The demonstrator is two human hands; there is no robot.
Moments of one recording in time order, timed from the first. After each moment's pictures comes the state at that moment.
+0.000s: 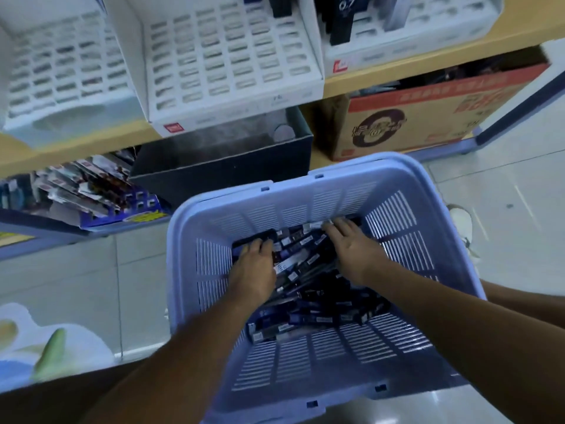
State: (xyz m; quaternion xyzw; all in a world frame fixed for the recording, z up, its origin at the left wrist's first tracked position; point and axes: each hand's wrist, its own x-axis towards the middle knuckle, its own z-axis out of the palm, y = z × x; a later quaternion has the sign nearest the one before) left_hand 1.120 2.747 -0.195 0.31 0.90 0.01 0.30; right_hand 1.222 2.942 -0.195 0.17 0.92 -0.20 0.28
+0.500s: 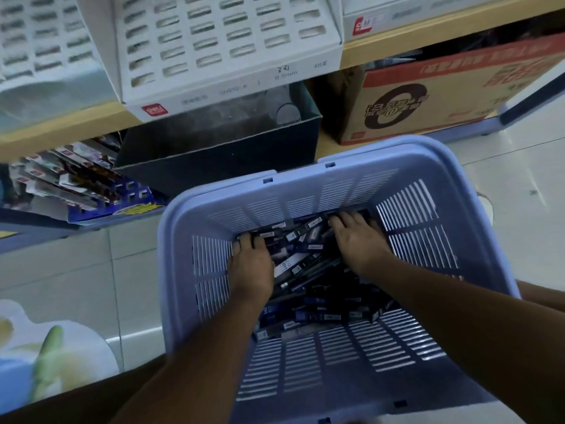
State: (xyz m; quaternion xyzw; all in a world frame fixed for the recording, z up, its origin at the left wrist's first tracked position) left_hand 1.118 2.744 -0.229 0.23 0.95 -0.03 0.23; right_hand 1.207 2.937 -0.232 0.19 0.94 -0.10 0.27
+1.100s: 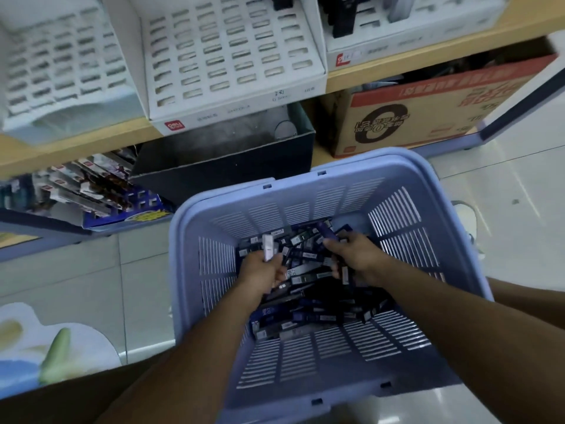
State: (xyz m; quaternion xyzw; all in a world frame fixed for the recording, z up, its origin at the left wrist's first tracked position) left_hand 1.125 2.755 -0.188 -0.10 0.78 0.41 0.46; right_hand 1.214 2.929 -0.180 0.47 0.53 -0.68 0.19
